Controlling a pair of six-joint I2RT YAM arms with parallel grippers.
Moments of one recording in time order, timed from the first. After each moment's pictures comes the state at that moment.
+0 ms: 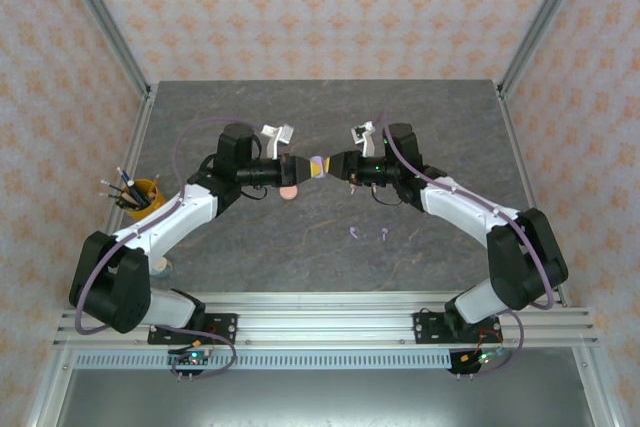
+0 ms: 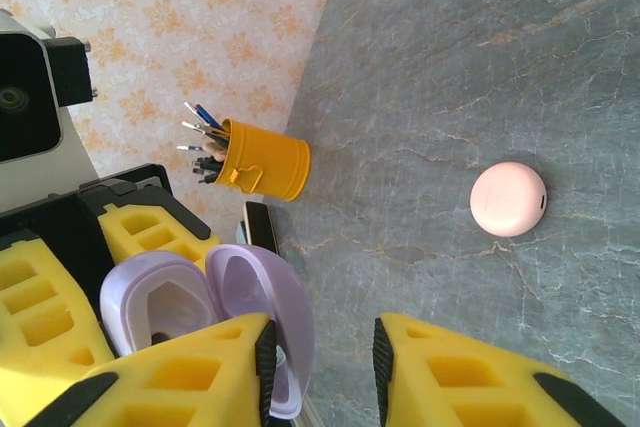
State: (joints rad) left arm -0.37 1.38 0.90 0.01 0.81 -0.67; right arm 0.48 1.49 0.92 0.11 -0.74 0.76
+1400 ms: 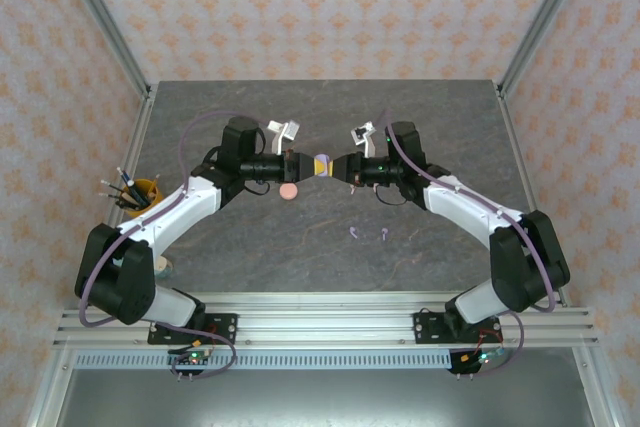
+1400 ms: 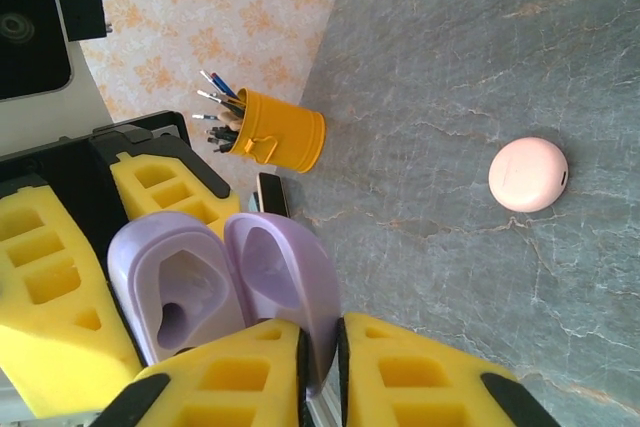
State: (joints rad) left arm -0.37 1.43 0.97 -0.03 0.86 -0.64; right arm 0.46 1.48 0.94 0.04 -0.82 0.71
